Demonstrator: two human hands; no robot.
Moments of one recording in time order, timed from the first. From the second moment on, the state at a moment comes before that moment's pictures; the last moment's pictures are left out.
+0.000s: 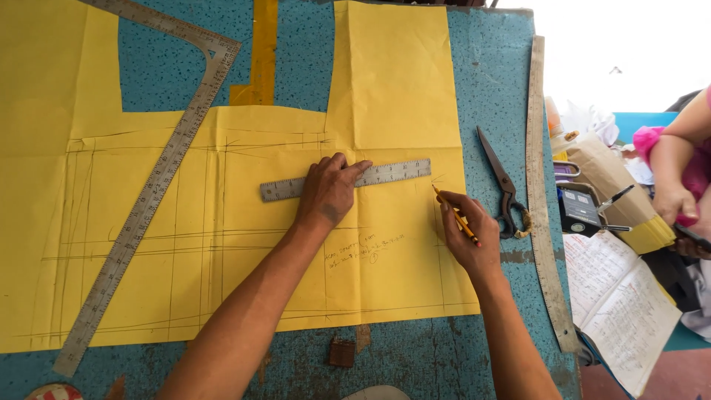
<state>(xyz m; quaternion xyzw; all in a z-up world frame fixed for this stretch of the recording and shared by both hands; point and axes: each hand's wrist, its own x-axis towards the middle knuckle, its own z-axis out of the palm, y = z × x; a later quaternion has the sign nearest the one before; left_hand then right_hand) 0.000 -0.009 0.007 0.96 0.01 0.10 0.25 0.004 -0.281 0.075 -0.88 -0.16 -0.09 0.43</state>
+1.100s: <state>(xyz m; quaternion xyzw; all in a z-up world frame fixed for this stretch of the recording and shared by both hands) -0.090 -0.184 0.079 0.97 0.04 -0.04 0.25 0.062 -0.311 0.068 -0.88 -0.26 0.02 0.40</state>
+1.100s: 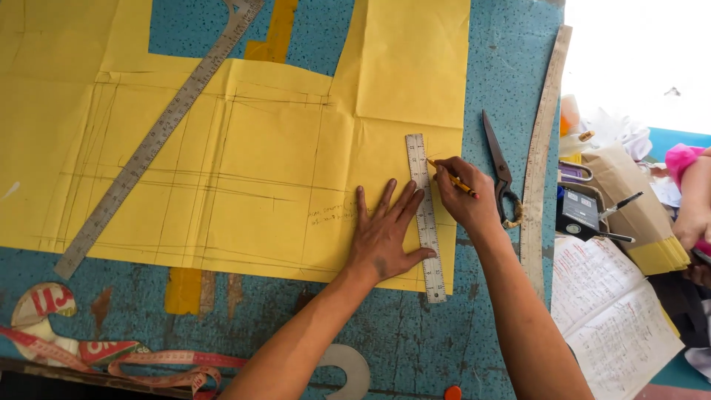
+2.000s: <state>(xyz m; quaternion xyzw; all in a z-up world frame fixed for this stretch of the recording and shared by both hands) -0.083 -0.194 0.065 0.97 0.08 -0.04 0.21 0.030 -0.327 0.062 -0.84 -0.41 -0.11 0.34</state>
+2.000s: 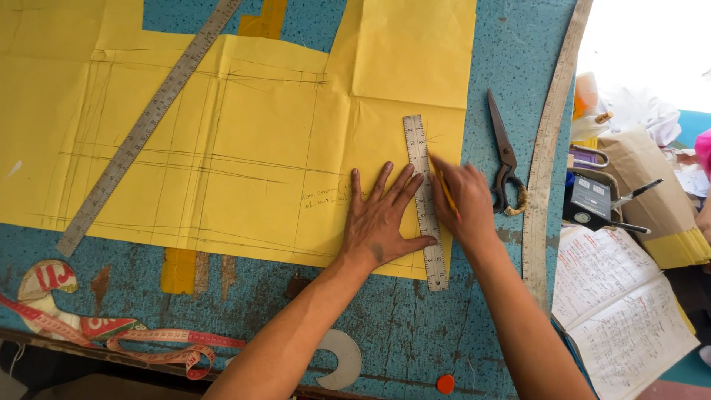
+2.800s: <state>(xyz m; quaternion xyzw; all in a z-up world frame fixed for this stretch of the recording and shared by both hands) -0.107 -0.165 0.066 0.98 0.10 -0.02 0.19 0.028 -0.308 0.064 -0.84 -0.33 0.02 0.44</state>
